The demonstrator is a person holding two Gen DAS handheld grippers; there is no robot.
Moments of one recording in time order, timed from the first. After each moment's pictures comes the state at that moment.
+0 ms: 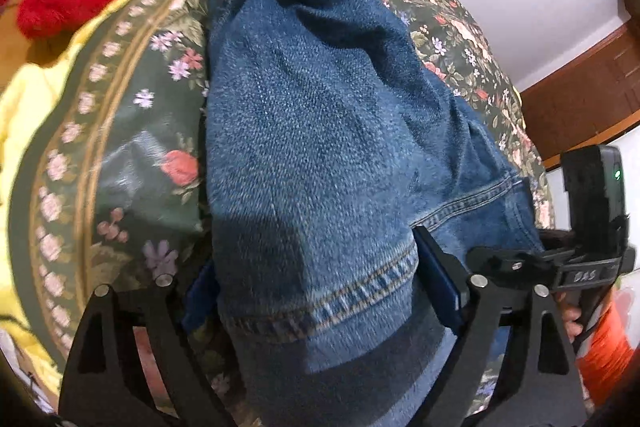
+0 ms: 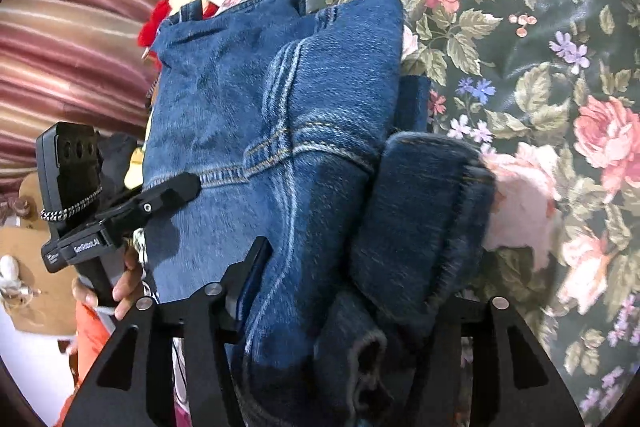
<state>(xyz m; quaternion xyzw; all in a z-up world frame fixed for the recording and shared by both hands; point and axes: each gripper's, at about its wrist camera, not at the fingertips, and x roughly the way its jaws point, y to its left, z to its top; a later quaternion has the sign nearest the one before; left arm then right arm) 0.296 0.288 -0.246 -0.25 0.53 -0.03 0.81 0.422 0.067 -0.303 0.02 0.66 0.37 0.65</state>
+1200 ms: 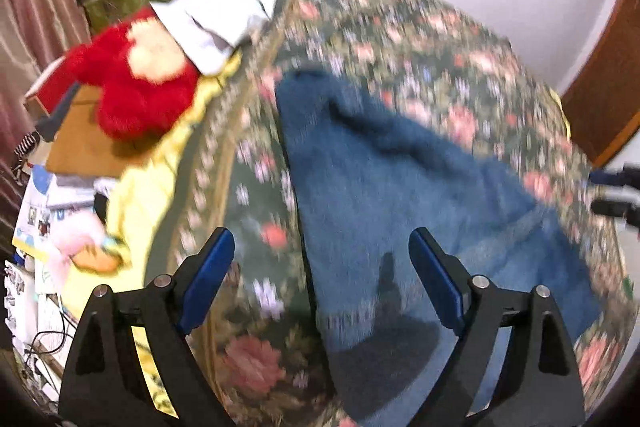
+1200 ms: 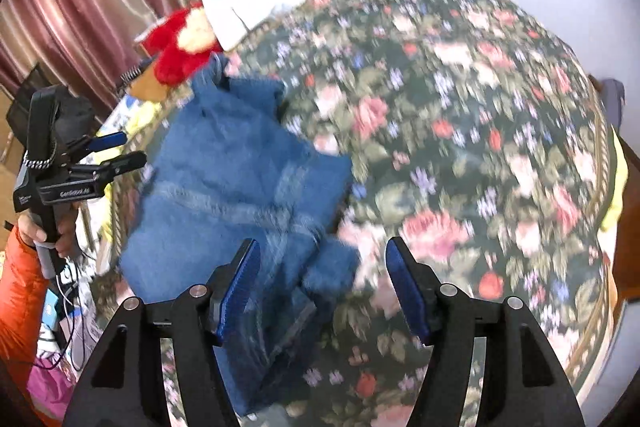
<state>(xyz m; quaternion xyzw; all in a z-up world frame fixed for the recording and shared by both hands) 0.306 0.298 -0.192 -0.12 0.46 0.09 0.87 0.424 0.020 -0.194 -0.12 0.51 0.36 0.77</state>
